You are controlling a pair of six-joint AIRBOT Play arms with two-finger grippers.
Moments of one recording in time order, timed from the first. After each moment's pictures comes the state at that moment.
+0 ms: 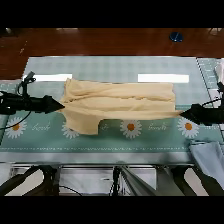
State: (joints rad) left arm 0.29 -1.15 0.81 0.70 -1.29 -1.05; right arm -0.51 -0.87 0.70 -0.92 1.30 1.28
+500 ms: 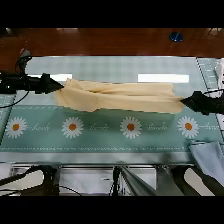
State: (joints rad) left arm 0.25 -1.35 1.10 0.65 -1.24 -1.09; right arm -0.48 -1.01 0.74 -0.78 1.09 1.25
